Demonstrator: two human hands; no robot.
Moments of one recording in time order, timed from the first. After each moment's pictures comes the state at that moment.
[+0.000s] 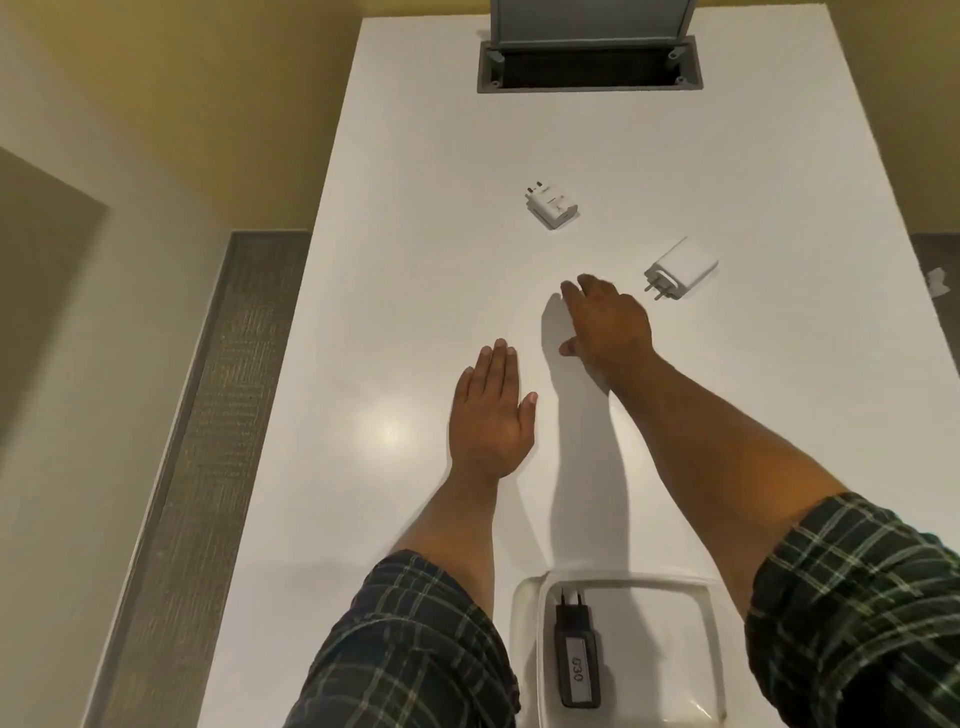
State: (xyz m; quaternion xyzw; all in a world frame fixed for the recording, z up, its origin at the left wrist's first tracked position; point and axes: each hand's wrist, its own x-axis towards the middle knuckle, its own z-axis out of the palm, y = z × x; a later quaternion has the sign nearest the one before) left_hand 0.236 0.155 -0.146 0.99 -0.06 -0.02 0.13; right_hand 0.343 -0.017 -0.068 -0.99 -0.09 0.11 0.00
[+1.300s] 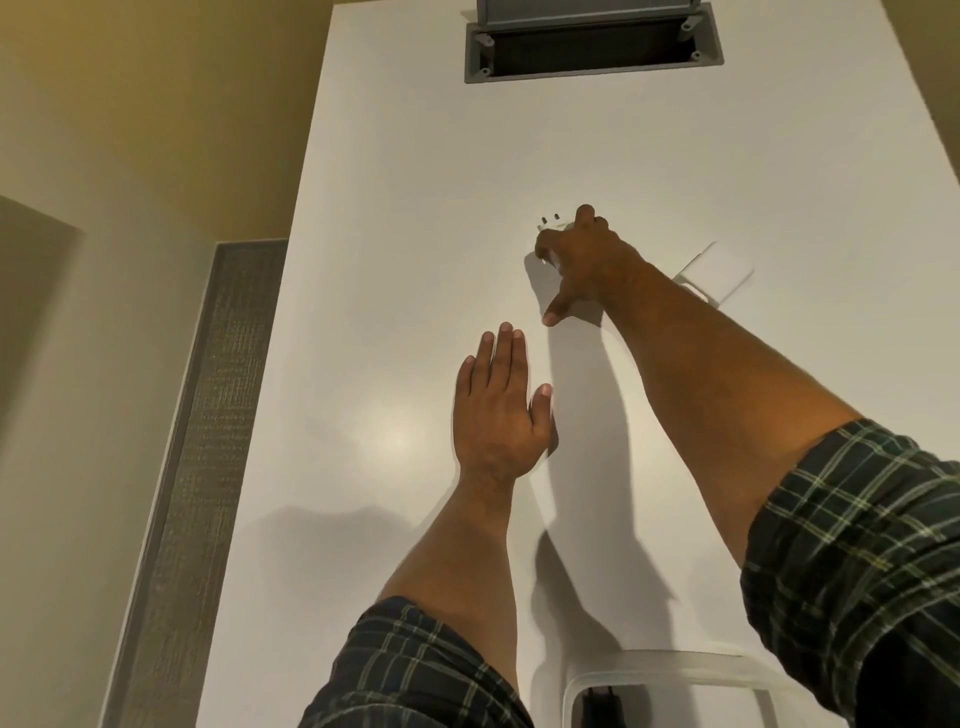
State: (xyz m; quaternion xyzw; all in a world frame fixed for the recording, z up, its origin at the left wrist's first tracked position) left_hand 0.303 0.147 -0.159 0.99 -0.04 -0.01 0.11; right_hand 0.476 -0.005 -0.087 -0.98 -0.10 0.16 0.09
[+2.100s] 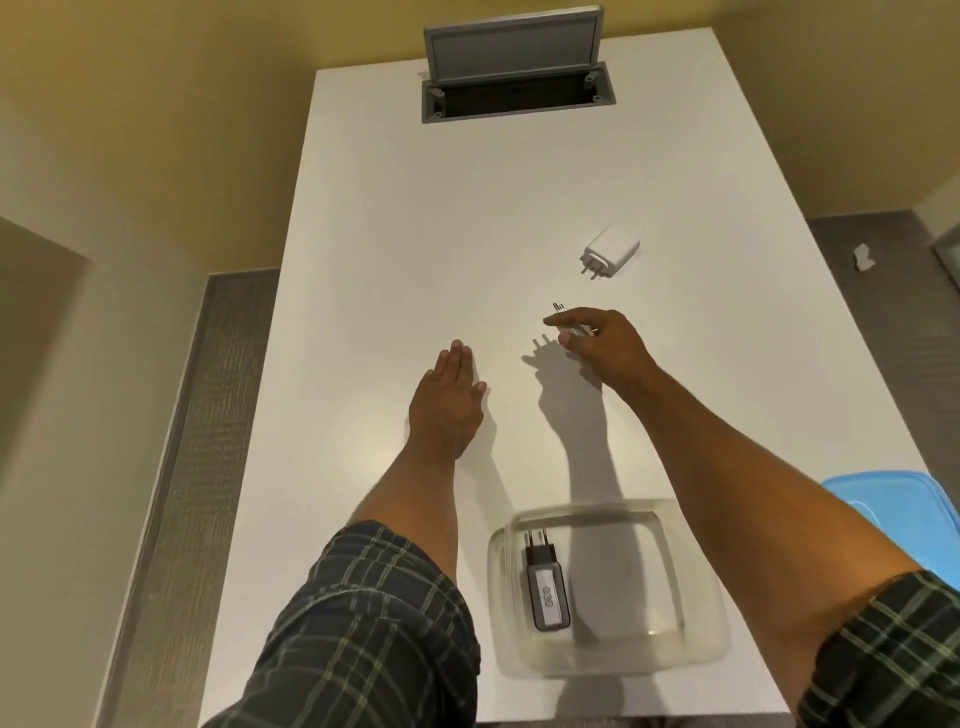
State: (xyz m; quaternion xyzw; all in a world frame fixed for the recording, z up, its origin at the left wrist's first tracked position) left_hand 0.226 0.167 -0.112 0.98 -0.09 -0.17 0.09; right_hand 0.240 -0.070 -0.042 -0.81 0.11 0.09 0.57
